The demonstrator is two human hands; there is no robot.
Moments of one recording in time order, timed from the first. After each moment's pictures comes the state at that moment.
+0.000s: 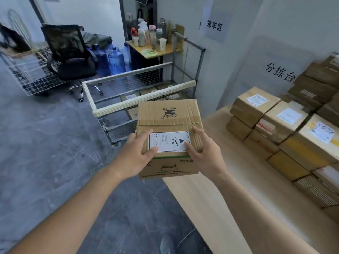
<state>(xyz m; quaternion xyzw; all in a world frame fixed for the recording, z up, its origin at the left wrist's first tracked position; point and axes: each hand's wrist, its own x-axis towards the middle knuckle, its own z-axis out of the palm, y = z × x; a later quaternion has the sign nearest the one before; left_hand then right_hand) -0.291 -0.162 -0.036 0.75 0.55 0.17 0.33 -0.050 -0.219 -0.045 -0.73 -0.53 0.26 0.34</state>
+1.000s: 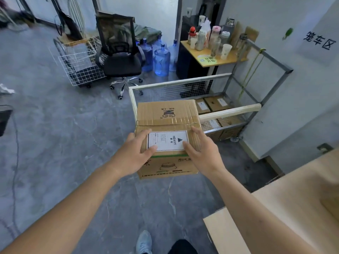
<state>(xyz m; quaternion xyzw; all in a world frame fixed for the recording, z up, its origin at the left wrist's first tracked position) -0.515 0.180 -0.070 0.67 0.65 0.17 0.33 -0.264 0.180 -0.078 -0.66 -0.61 0.32 0.29</state>
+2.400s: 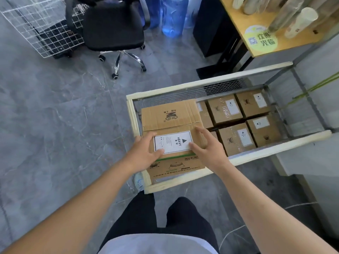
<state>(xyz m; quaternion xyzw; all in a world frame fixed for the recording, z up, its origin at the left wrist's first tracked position) -0.606 0.720 -0.233 0.55 0.67 0.06 0.50 -0.349 0.727 -0.226 -0.69 -0.53 0.47 0.15</state>
